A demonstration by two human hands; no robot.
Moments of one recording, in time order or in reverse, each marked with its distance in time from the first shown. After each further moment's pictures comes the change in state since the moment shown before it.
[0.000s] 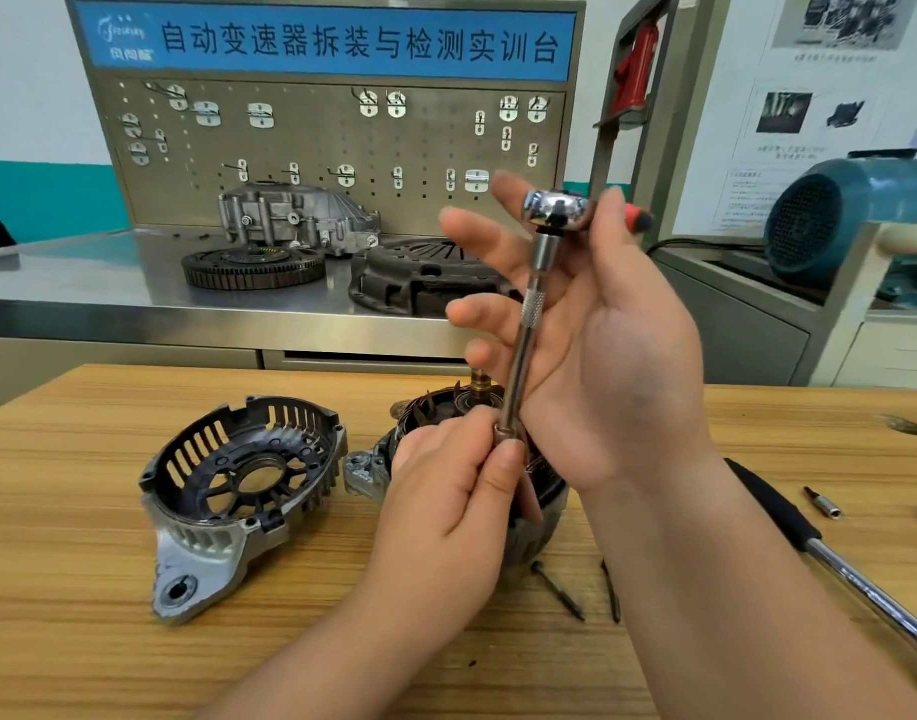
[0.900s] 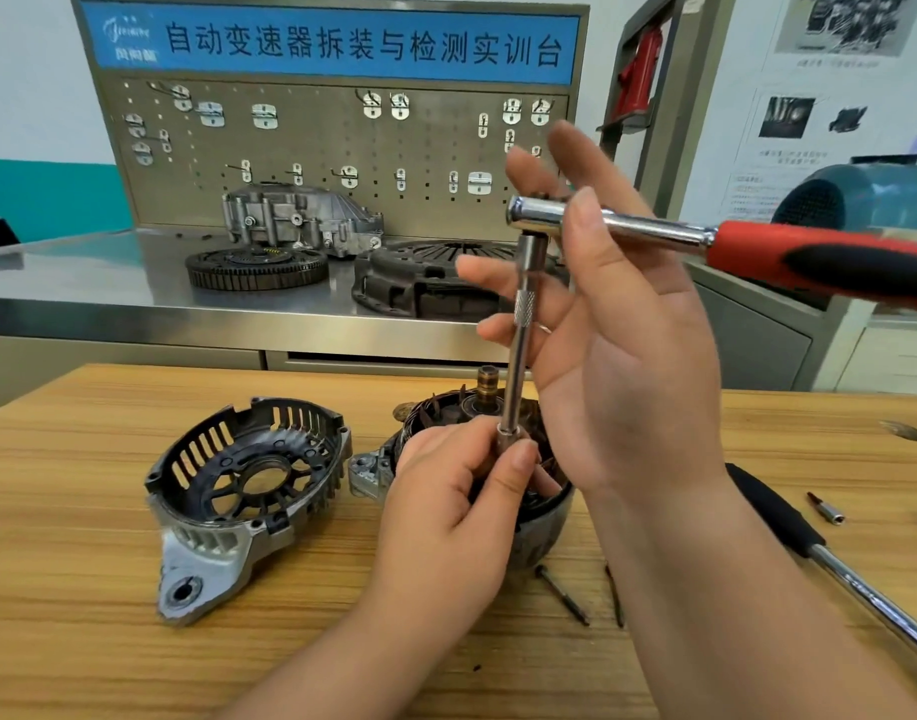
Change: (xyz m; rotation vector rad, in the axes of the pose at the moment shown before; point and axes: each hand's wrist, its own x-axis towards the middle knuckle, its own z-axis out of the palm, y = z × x) left_hand -0.001 0.004 -0.001 -0.029 0.073 -0.079; right_hand -0.002 0.003 0.006 -0.180 0.090 -0.296
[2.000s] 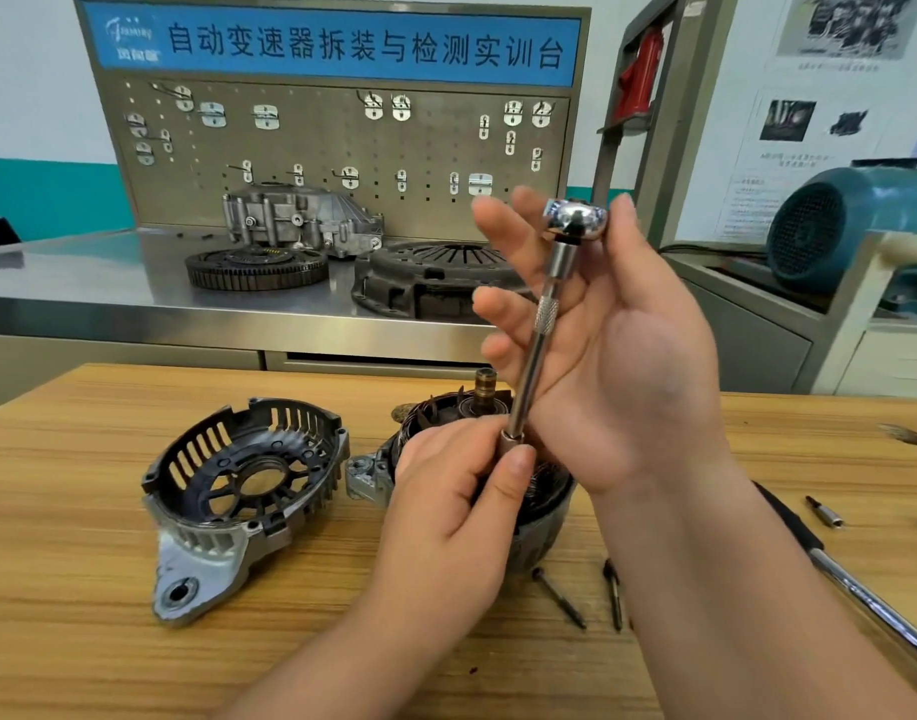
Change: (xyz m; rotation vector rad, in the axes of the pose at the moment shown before) left_hand 0.000 -0.002 0.001 0.034 -0.018 0.053; right_hand 0.006 -0.005 -0.008 0.253 -0.048 0.351
